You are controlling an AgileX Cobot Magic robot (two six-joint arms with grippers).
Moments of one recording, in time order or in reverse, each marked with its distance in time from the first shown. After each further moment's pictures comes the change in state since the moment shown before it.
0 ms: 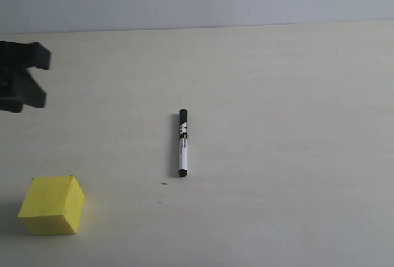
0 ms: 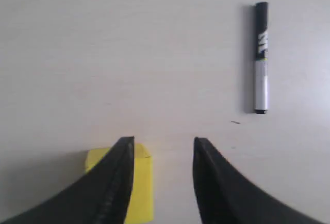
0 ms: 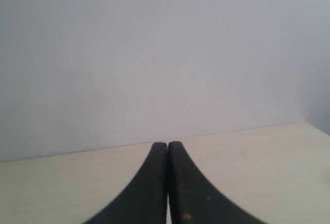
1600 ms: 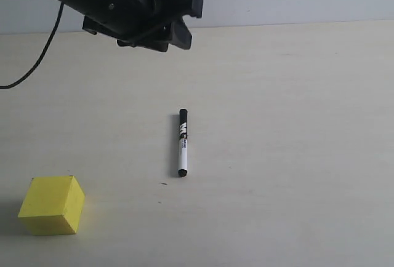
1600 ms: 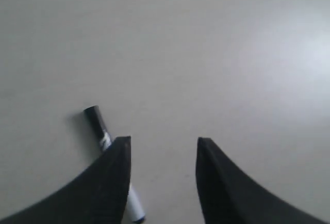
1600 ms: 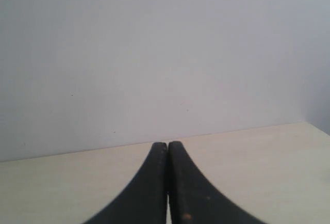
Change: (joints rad) left arm -0.288 0.386 -0.379 -0.159 -0.248 0.166; right arm 0.000 0.000 0.000 0.000 0.000 0.000
